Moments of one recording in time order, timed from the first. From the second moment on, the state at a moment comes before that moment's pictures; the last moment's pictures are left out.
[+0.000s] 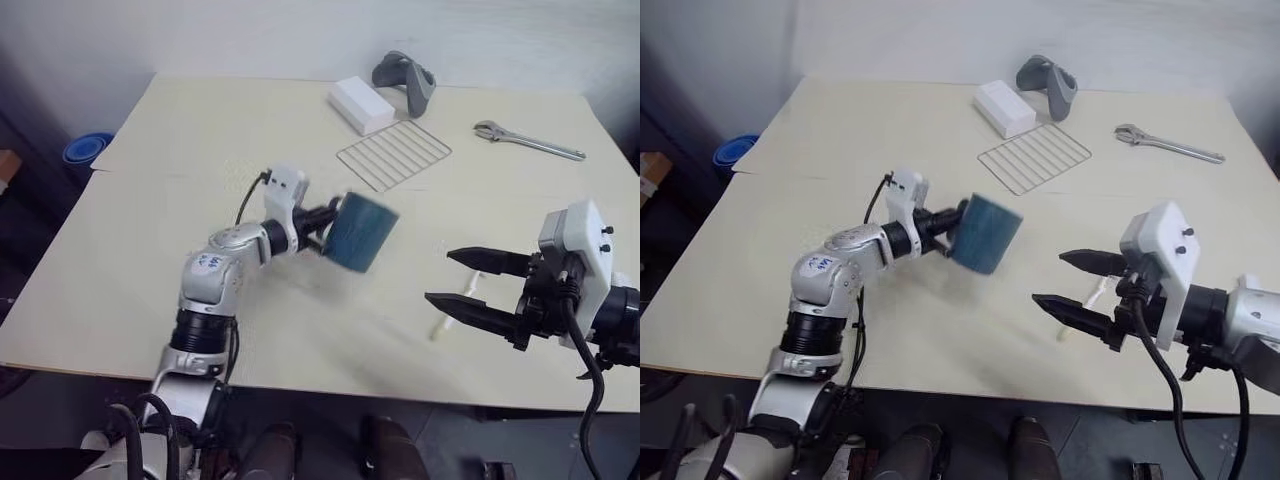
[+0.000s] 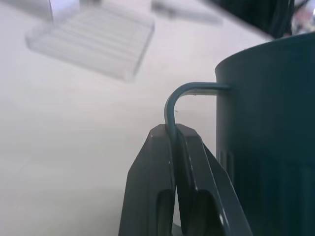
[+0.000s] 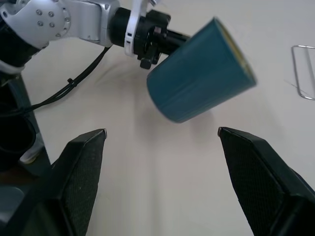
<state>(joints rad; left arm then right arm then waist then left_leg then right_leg) -0.73 0.10 0.03 0.08 -0.29 0.58 -0.42 -0.05 -1.06 -0.57 -0.78 1.32 0.95 0.44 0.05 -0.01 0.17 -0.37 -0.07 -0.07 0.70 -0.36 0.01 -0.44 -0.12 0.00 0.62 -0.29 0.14</state>
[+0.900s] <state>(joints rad) -0.57 0.09 -0.06 0.45 -0.01 -0.21 -0.30 -0.03 -1.05 -0.56 -0.70 1.27 0.93 0.37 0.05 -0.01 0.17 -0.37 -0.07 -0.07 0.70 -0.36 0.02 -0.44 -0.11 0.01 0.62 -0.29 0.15</state>
